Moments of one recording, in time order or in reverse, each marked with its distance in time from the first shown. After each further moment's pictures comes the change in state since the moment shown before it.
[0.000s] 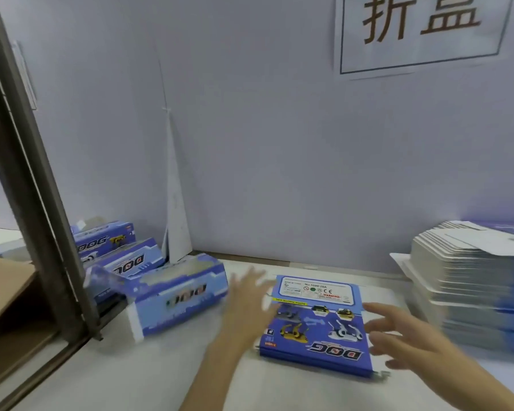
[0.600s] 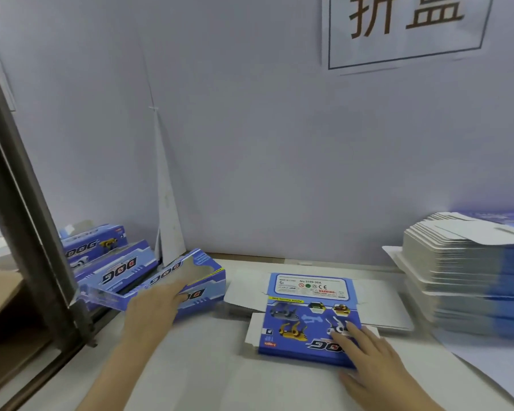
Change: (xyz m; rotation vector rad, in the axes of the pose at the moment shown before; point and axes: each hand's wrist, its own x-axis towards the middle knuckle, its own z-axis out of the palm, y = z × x) left_hand -0.024 -0.106 -0.062 0.382 0.179 -0.172; right_hand 0.032 0.056 0.063 -0.979 -0.042 -0.034
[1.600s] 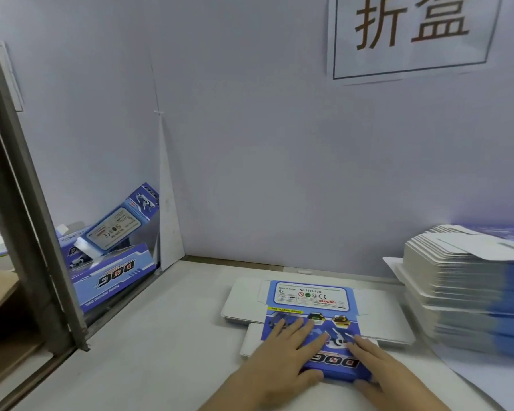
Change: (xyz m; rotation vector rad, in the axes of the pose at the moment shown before) left_hand -0.035 0.163 0.062 -0.218 -0.511 0.749; right_hand 0.008 0.024 -0.015 0.192 -0.035 -0.041
